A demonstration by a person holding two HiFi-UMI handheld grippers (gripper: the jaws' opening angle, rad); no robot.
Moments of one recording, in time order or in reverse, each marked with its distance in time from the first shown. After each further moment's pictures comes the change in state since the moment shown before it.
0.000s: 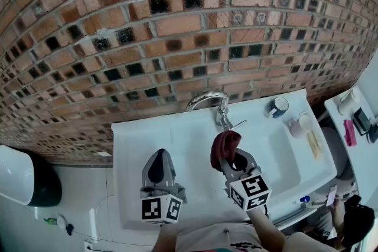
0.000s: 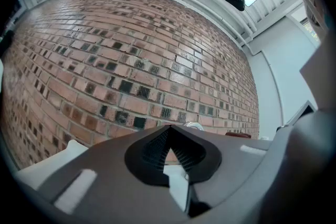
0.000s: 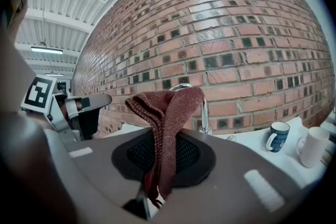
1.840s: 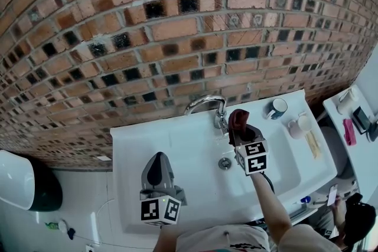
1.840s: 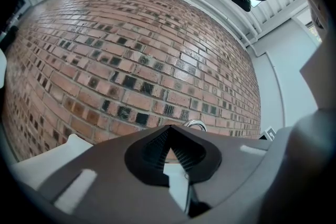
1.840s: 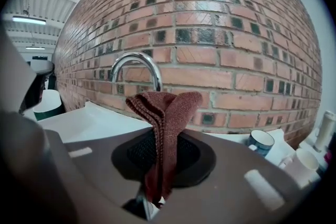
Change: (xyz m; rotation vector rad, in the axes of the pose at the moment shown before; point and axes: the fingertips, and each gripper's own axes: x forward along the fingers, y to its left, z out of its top) left arm 0.006 0.008 -0.009 -0.042 0.014 0.019; right arm 0.062 -0.130 -0.031 -0.101 0.164 -0.217
